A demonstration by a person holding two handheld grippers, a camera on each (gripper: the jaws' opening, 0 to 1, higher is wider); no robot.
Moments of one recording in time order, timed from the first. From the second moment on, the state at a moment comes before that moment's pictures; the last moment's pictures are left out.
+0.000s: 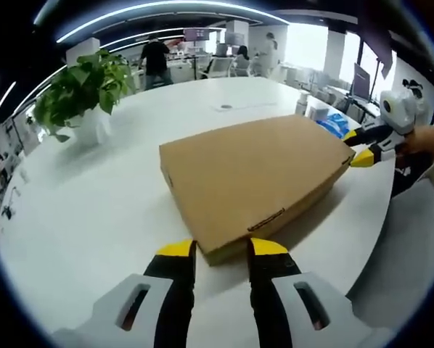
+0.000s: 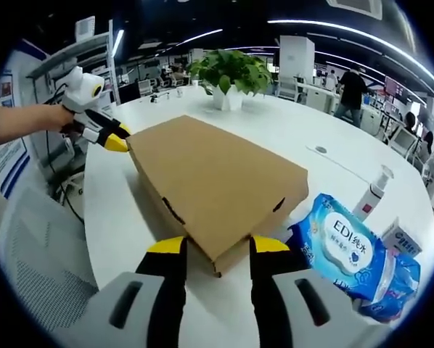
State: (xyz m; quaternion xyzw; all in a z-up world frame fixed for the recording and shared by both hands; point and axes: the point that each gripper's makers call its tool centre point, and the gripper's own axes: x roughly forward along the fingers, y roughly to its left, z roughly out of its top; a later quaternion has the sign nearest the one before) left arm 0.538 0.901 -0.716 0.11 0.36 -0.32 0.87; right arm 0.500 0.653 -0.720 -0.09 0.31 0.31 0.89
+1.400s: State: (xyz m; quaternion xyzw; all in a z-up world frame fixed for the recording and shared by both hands) left arm 0.609 0.880 -0.717 0.10 0.37 -0.32 0.87; right arm 0.577 0.629 -0.724 -0.09 0.32 0.32 0.89
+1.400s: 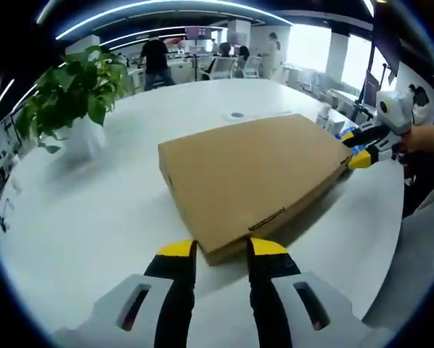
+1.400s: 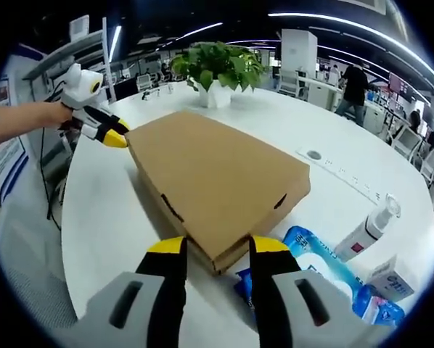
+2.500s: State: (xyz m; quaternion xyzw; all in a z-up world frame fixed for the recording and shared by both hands) left arm 0.533 0.875 -0.677 0.09 0.29 -0.31 0.90; right arm 0.496 0.548 -0.687 -0.10 0.27 0.21 0.93
